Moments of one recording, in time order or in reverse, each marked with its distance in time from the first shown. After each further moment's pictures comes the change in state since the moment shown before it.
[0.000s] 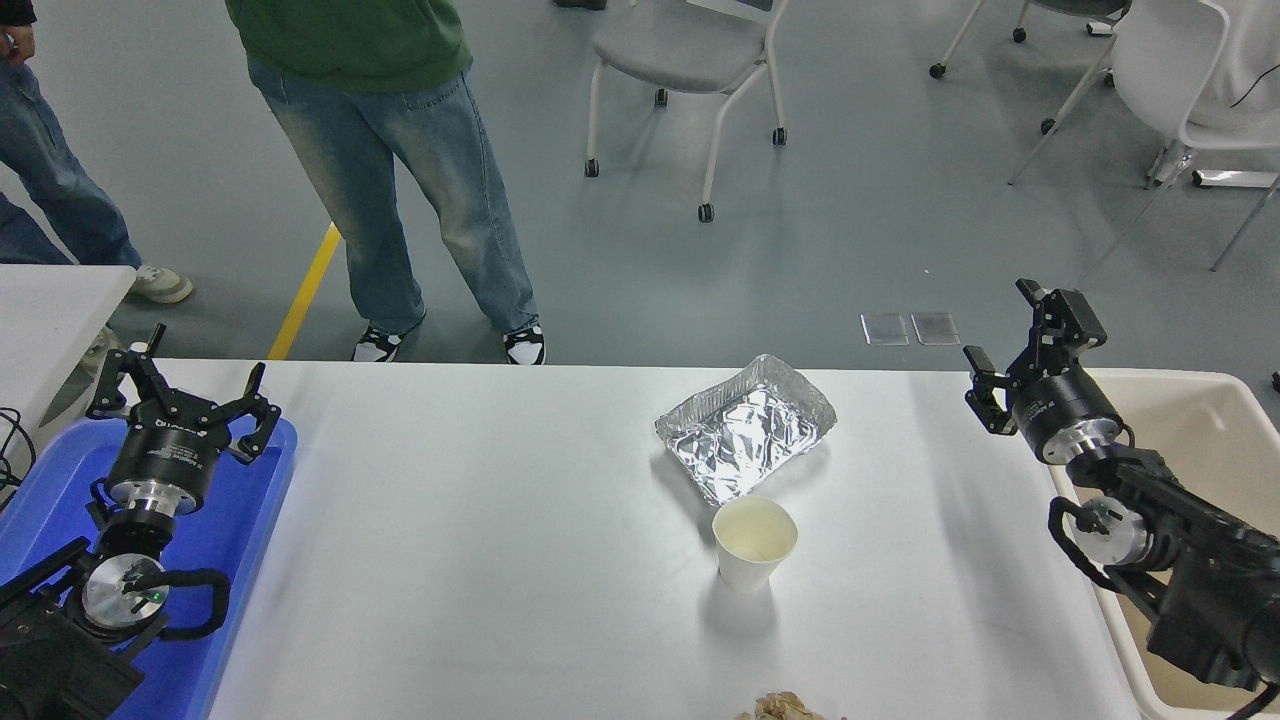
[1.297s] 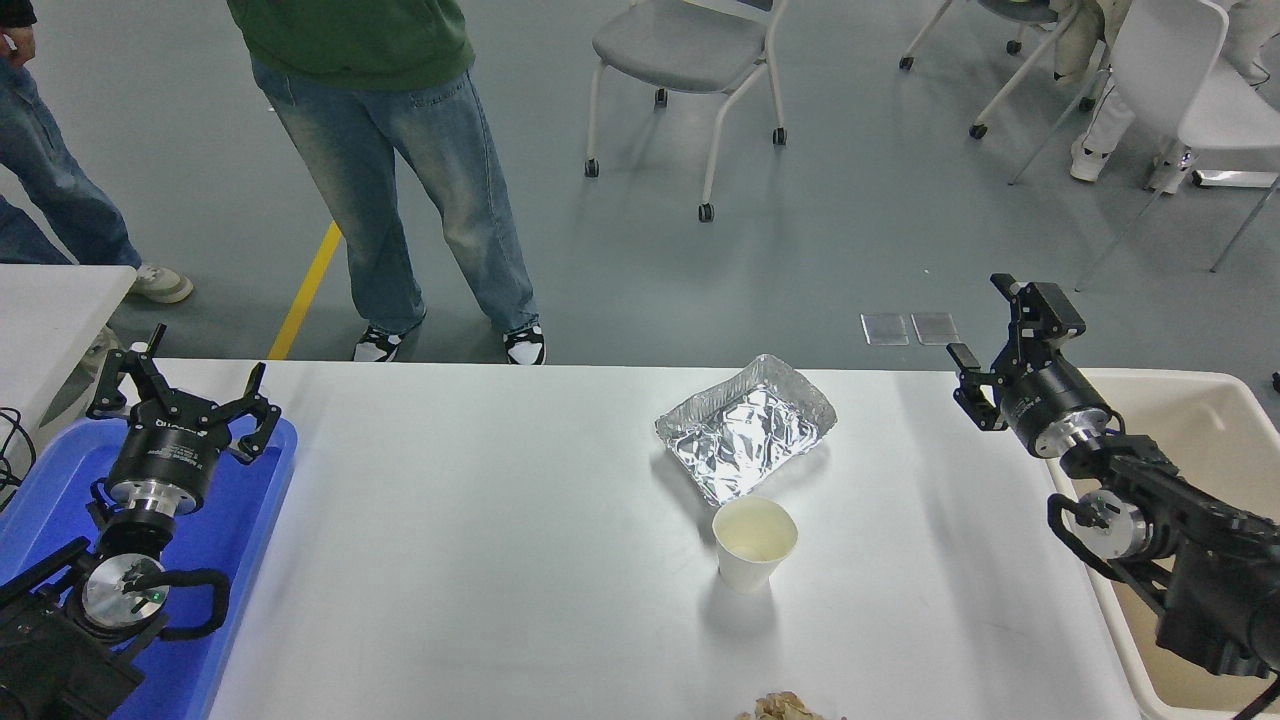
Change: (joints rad) left arm 0.000 0.000 0.000 0.000 0.000 0.000 0.001; right arm 0.032 -0.040 -0.073 0.051 -0.068 0.010 -0.014
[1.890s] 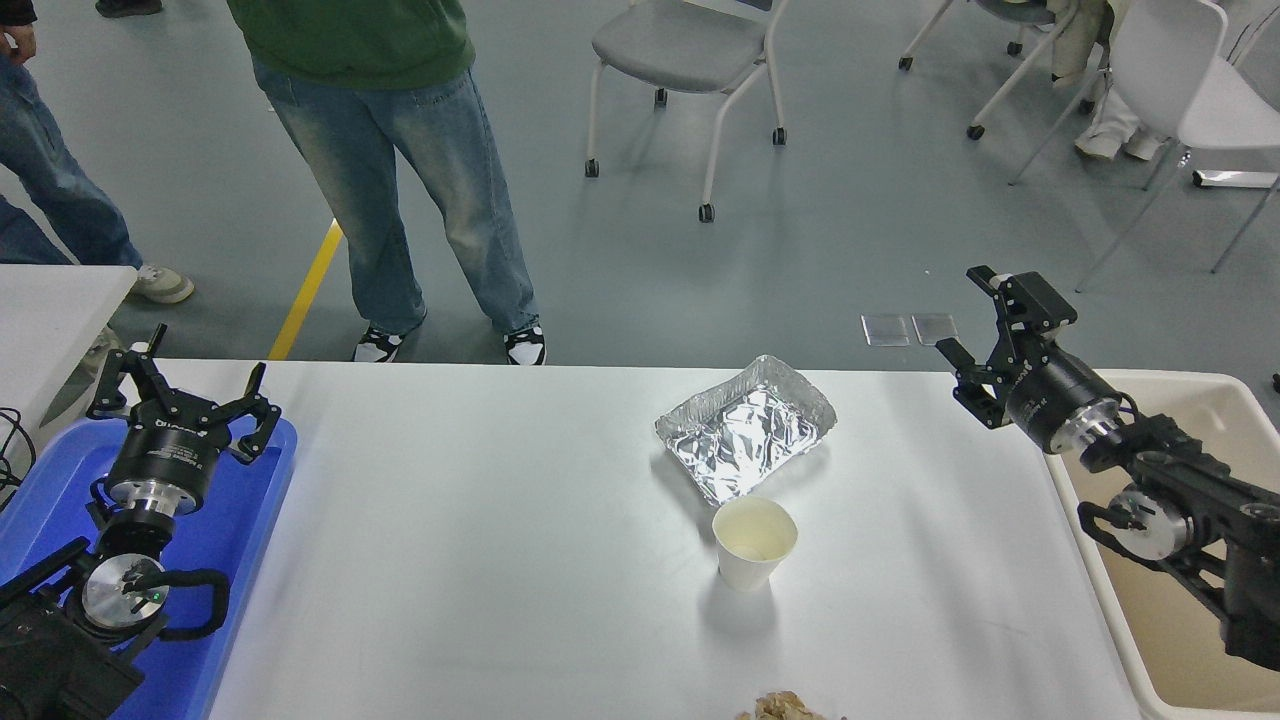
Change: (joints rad) left arm 0.000 0.000 0.000 0.000 0.000 0.000 -0.001; right arm 0.000 -0.182 -0.038 0.288 -0.288 -0.004 0.007
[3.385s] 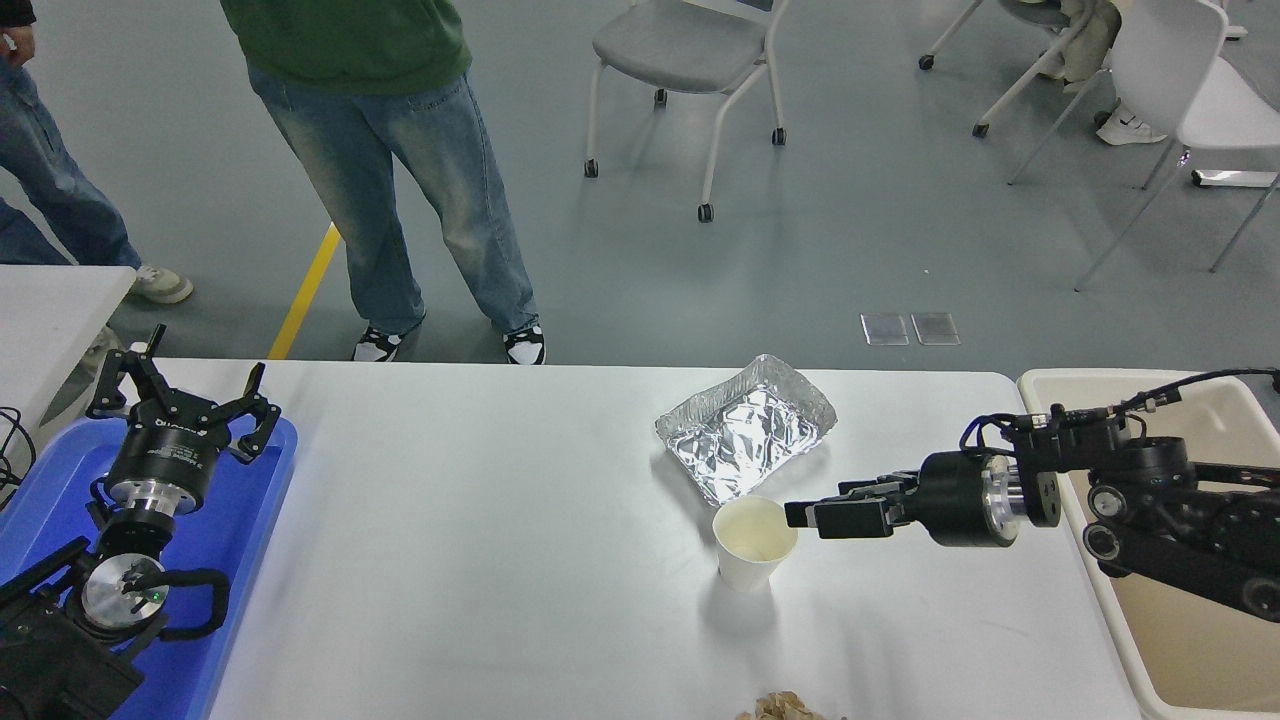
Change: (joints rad) left arm 0.000 0.000 0.000 0.000 0.000 0.000 0.000; right arm 0.311 -0.080 -0.427 0.406 -0.944 -0.016 -0.228
